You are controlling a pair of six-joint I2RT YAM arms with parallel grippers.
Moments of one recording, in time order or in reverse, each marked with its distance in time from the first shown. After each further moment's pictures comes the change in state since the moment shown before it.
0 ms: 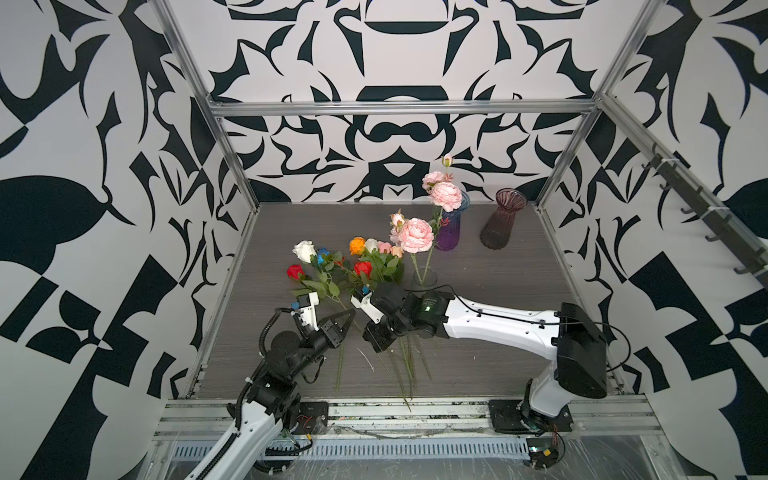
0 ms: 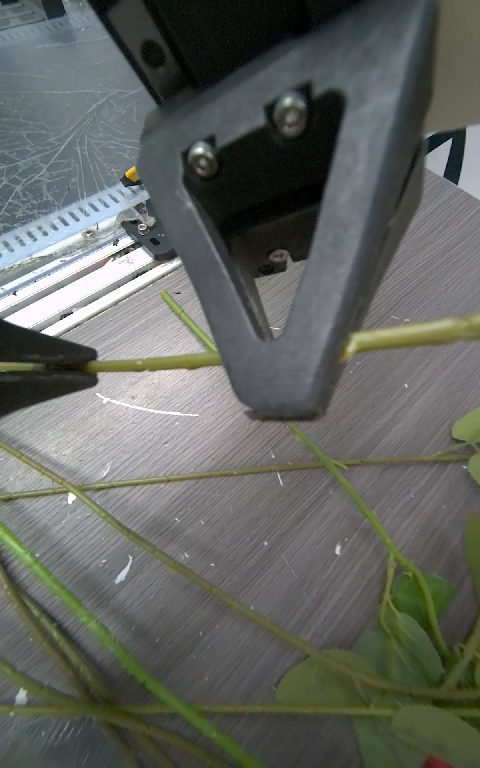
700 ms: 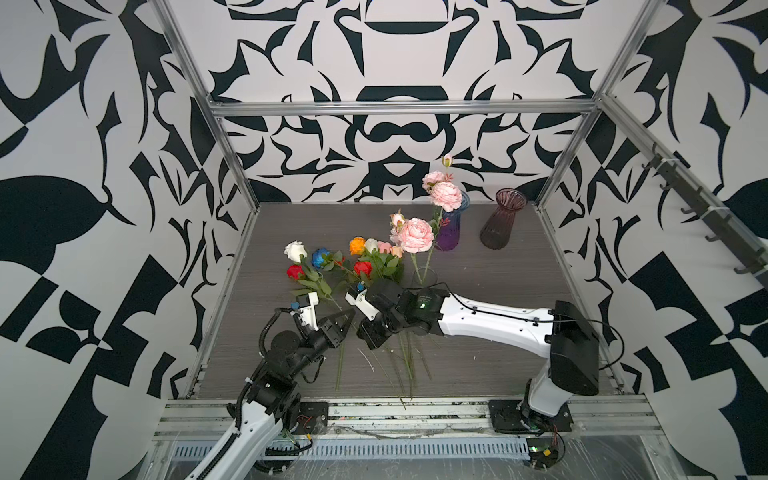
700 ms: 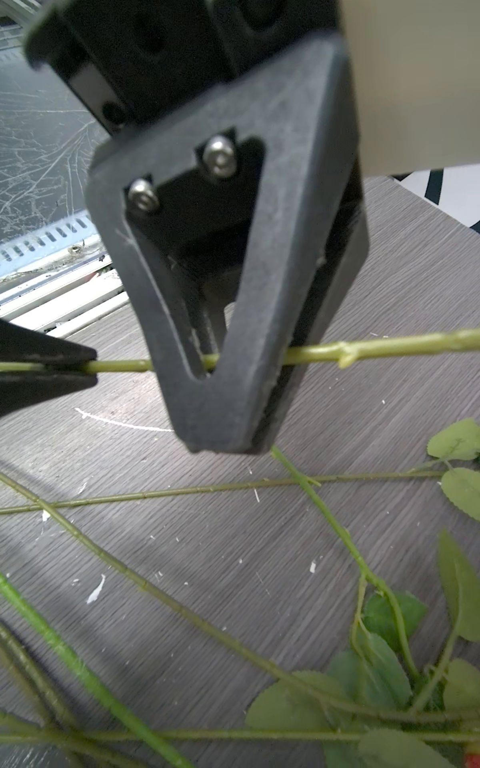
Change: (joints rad) left arm 0.000 0.000 0.000 -0.007 -0.002 0.008; right arm 0.000 0.052 0.062 0.006 -0.025 0.020
